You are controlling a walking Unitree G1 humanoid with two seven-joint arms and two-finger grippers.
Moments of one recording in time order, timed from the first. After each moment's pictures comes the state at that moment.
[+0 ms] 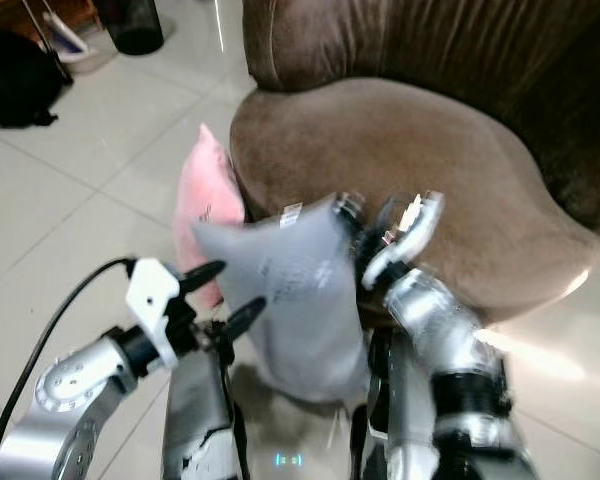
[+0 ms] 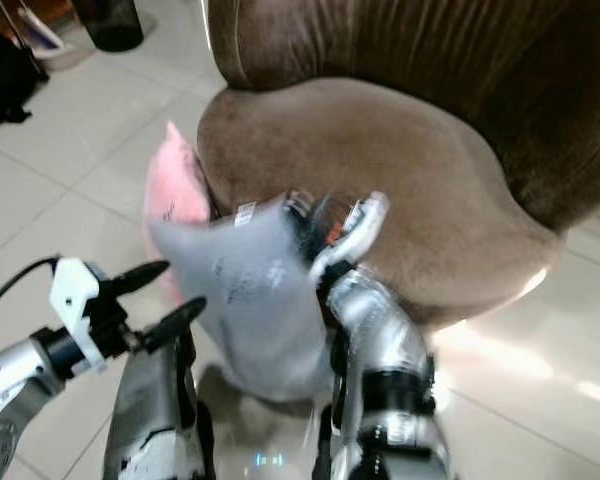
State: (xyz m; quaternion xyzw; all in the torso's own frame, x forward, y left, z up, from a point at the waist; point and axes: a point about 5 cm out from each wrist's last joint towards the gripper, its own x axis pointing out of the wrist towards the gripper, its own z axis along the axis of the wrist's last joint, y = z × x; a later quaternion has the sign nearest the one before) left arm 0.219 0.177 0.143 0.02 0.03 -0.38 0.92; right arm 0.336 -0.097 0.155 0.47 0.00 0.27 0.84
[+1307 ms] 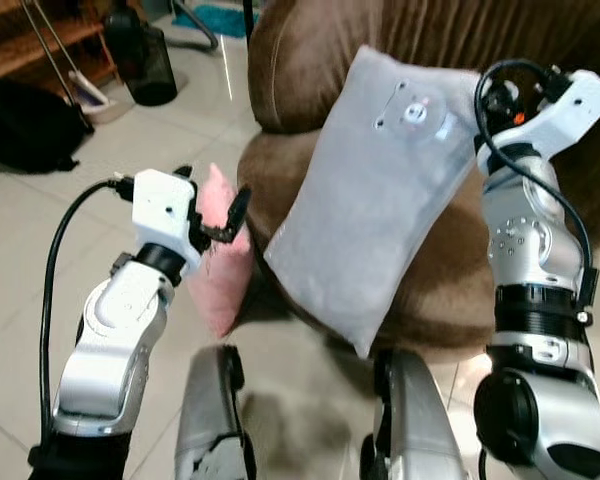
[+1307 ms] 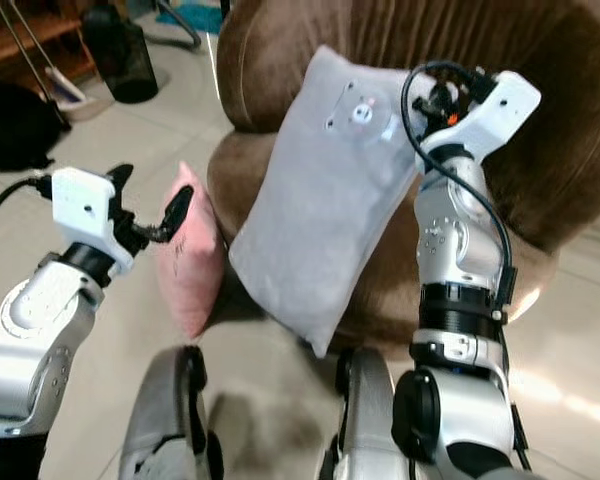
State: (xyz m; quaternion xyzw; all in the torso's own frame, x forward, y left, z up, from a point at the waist) left arm 0.279 0.161 0.193 0.09 -0.09 -0.14 0.98; right arm 0.373 -0.192 0.246 0.23 -0.13 -0.04 0.96
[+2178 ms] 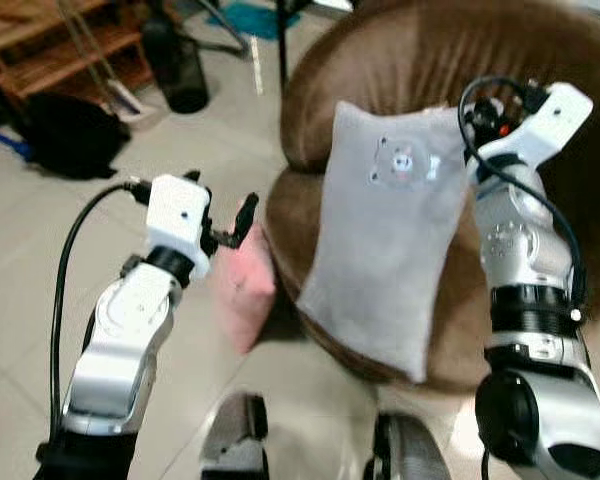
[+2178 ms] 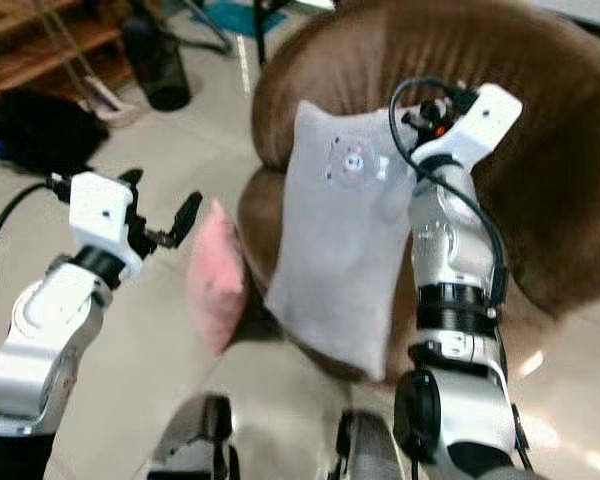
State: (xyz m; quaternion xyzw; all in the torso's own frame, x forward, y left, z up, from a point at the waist) left arm 0.282 0.156 0.187 0.11 -0.08 -0.15 0.98; right arm 0.379 -0.190 0.229 0.21 -0.09 -0.05 0.97
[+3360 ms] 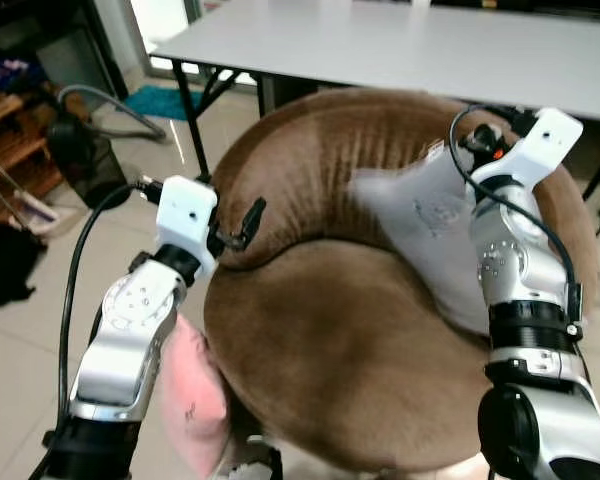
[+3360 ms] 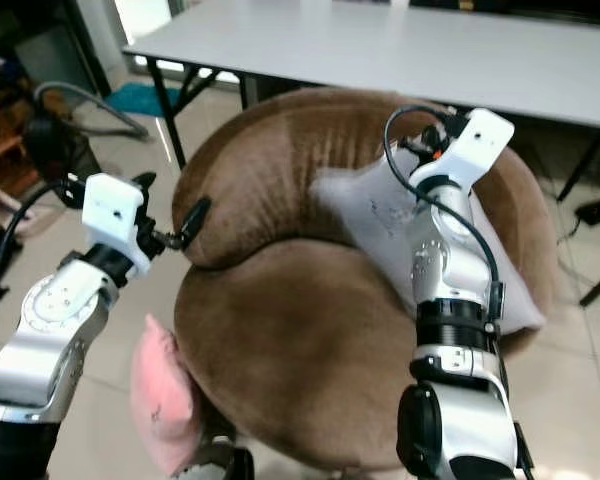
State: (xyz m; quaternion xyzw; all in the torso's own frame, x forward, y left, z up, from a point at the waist) left arm 0.288 0.153 0.175 0.11 -0.06 -0.19 0.97; right arm 0.372 -0.198 0.206 0.18 -0.07 -0.09 0.98
